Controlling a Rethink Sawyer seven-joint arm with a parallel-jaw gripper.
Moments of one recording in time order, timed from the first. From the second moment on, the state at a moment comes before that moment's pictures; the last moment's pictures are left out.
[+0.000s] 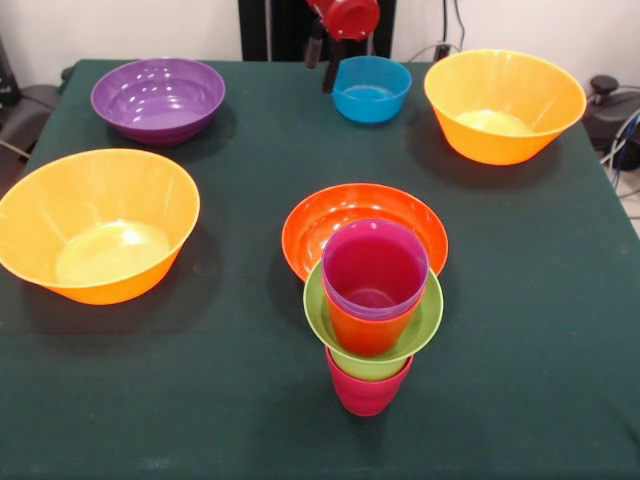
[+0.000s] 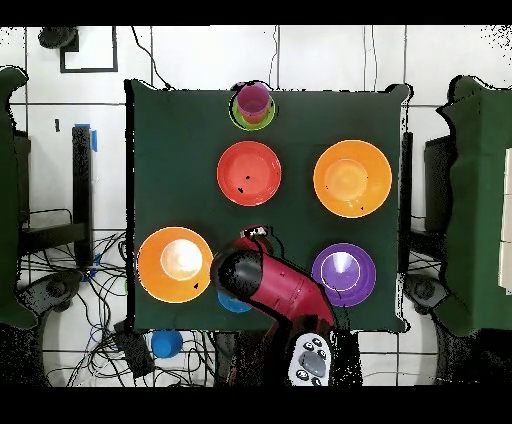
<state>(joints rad) -0.02 -0.67 -0.30 2.01 0.28 0.17 2.53</state>
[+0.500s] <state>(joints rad) -0.11 -0.68 -0.23 2.03 0.08 0.13 2.53</state>
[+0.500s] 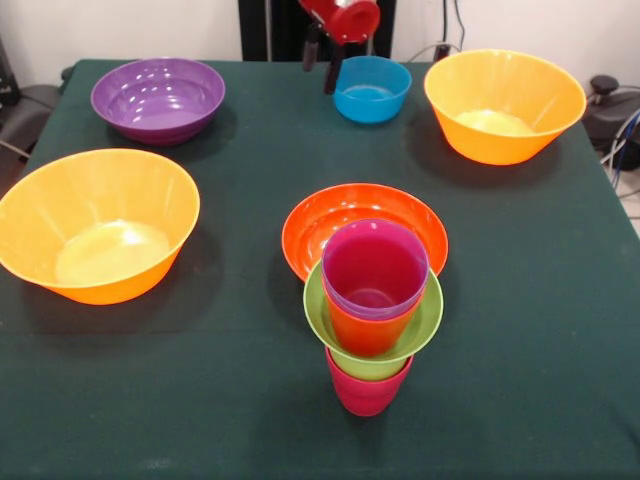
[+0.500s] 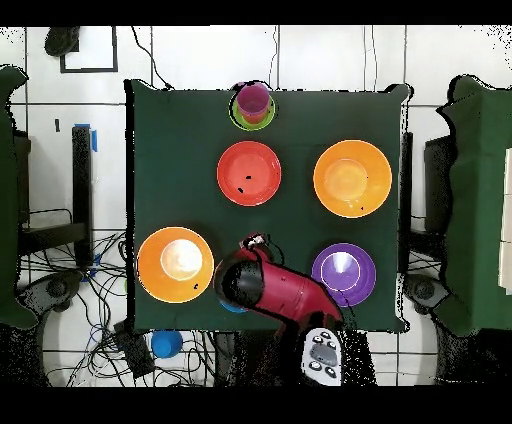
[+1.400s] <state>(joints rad) -0.40 -0.83 0.01 2.03 -0.28 0.28 2.51</state>
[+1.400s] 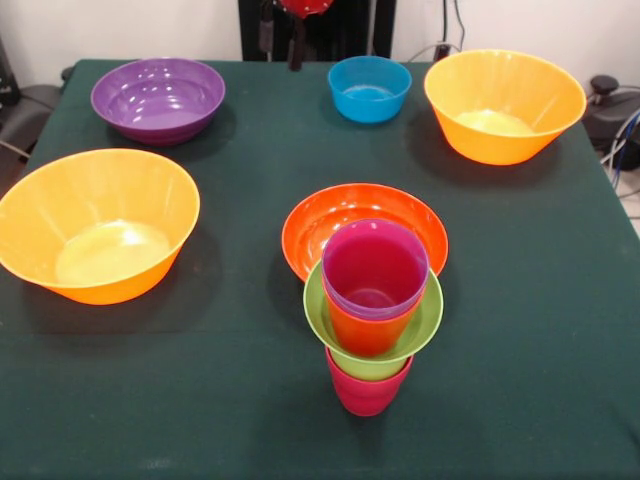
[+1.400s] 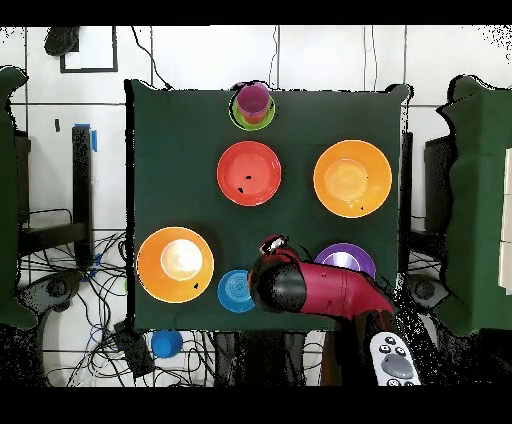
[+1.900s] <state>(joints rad) -0.43 -0.85 0.12 2.02 -0.36 0.30 2.51</state>
